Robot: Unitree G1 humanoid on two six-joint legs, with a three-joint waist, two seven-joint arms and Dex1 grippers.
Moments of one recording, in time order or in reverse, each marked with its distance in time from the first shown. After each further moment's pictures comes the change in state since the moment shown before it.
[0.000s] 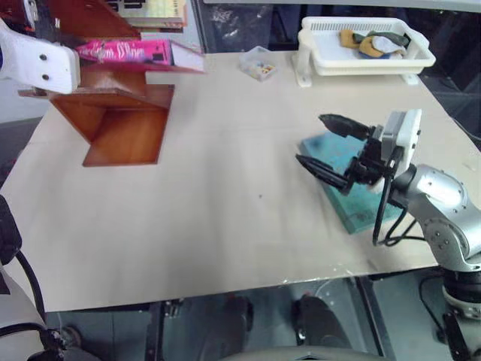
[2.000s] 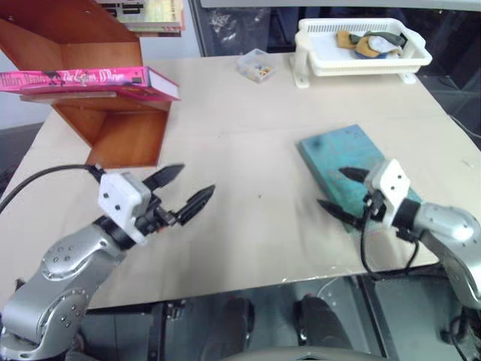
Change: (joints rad) left arm 1.588 -0.402 0.585 -1.623 -1.166 1.104 0.660; right arm 0.422 -0.141 -0.128 -0.215 -0.220 0.227 -0.030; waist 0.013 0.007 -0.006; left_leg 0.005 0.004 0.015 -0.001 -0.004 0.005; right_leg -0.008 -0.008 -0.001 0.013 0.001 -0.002
